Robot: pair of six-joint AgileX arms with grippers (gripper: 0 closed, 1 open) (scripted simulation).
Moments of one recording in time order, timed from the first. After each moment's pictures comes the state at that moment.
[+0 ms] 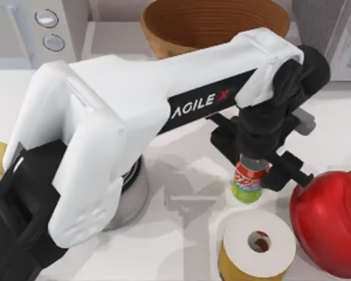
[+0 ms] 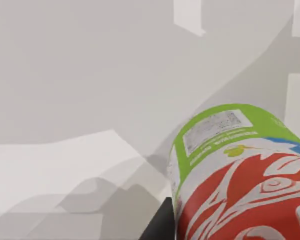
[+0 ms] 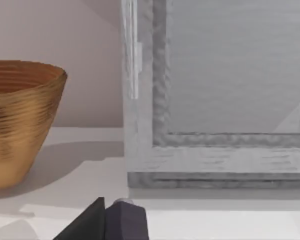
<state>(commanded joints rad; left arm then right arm) -0.91 2.43 2.12 -1.17 0.00 -0.09 0.00 0.00 0.00 0.00 0.00 0.00</state>
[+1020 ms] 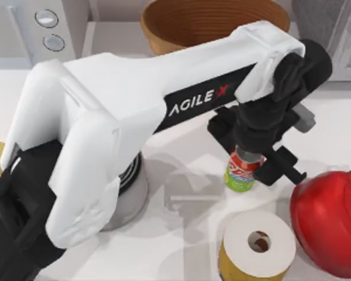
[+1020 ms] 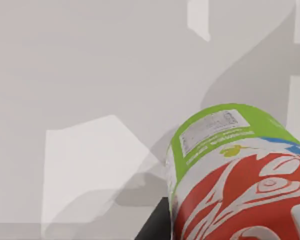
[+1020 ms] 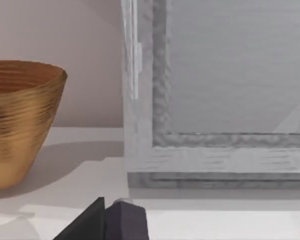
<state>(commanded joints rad) -0.90 2.41 2.15 -1.20 -0.08 -0.01 0.00 0.00 0.00 0.00 0.00 0.00</state>
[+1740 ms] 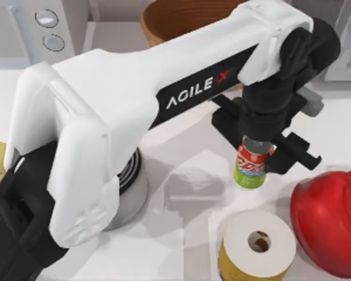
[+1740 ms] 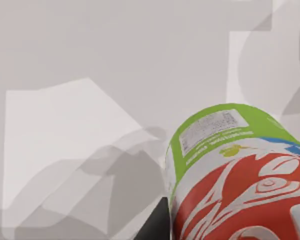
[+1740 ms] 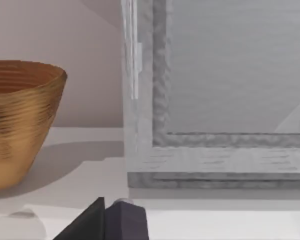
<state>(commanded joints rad) -0.91 2.43 2.29 -1.33 0.00 -0.09 0.00 0.00 0.00 0.00 0.00 0.00</state>
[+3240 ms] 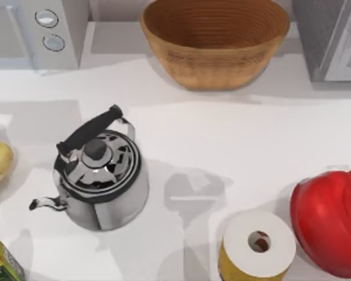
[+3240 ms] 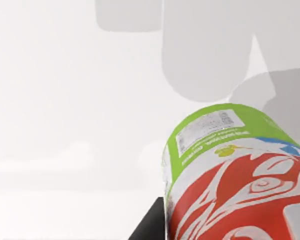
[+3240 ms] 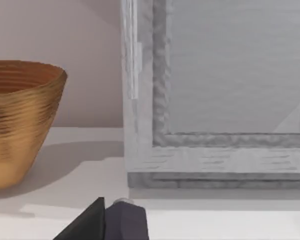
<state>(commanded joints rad) 0.34 2.17 1.92 -1.19 0.03 0.38 0.00 0.00 0.00 0.00 0.00 0.00</state>
